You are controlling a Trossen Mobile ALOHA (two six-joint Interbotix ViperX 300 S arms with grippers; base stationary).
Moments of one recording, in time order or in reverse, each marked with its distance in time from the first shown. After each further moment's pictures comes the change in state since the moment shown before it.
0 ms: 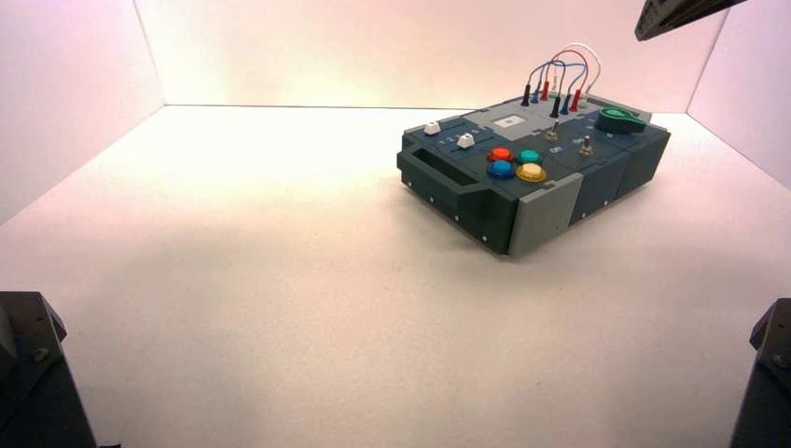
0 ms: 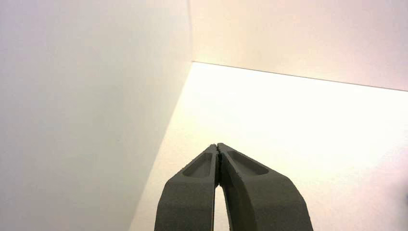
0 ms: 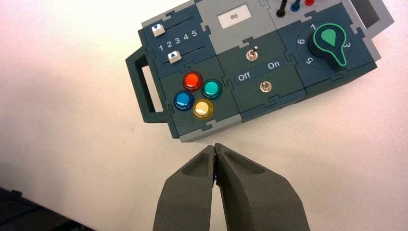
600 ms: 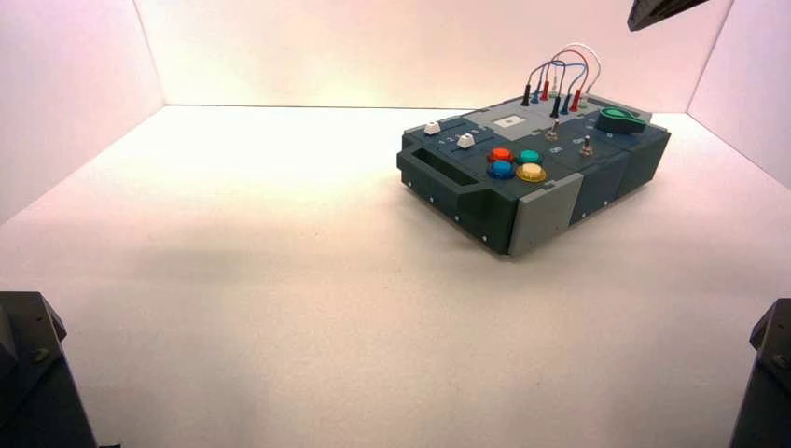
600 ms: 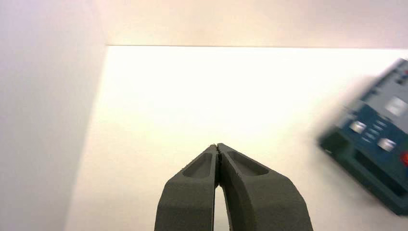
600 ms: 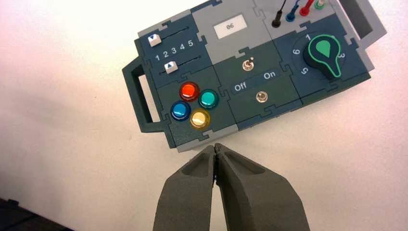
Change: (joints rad) left arm -0.265 -0.058 -0.003 -0.021 0.144 -0.046; right arm 0.000 0.060 -0.052 -0.018 0.000 0.006
